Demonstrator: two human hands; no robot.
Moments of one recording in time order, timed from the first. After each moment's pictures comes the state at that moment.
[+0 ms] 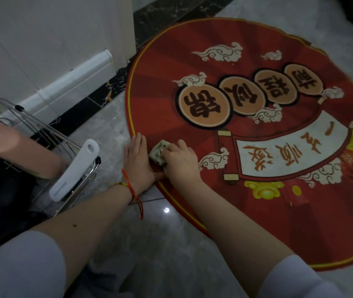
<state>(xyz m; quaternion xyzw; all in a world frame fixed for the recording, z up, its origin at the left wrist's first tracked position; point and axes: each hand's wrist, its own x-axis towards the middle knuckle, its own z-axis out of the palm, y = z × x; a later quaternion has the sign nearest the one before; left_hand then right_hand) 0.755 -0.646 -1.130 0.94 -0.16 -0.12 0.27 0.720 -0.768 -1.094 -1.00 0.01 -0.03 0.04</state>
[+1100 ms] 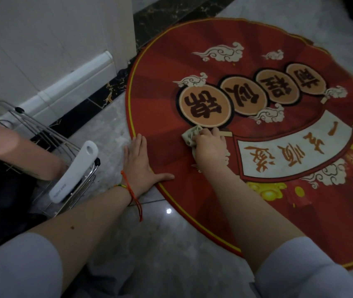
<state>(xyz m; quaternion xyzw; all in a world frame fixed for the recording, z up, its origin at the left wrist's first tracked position) 0.754 -0.647 -1.132 0.95 -0.16 -0.12 0.25 0.743 -0.830 -1.089 -0.98 0.17 0.06 0.00</state>
